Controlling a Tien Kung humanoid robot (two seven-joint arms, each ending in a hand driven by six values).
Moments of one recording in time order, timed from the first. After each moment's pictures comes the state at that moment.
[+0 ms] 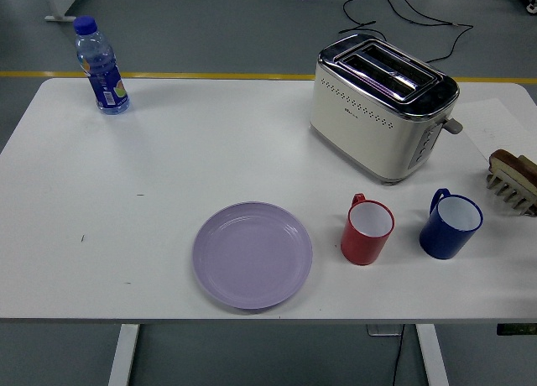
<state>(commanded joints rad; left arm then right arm) -0.08 0.06 -0.98 -0.18 1.05 0.15 0.26 0.24 -0.41 1.60 1.35 -1.32 -0.02 -0.11</state>
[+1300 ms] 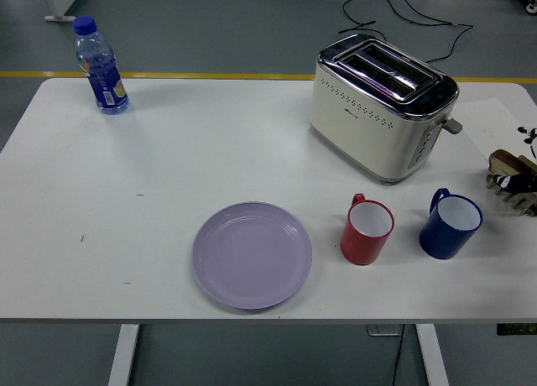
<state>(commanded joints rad) -0.07 0.06 -0.97 -0.18 1.06 0.15 0.26 0.37 -0.38 1.32 1.29 -2.06 0.00 -0.48</state>
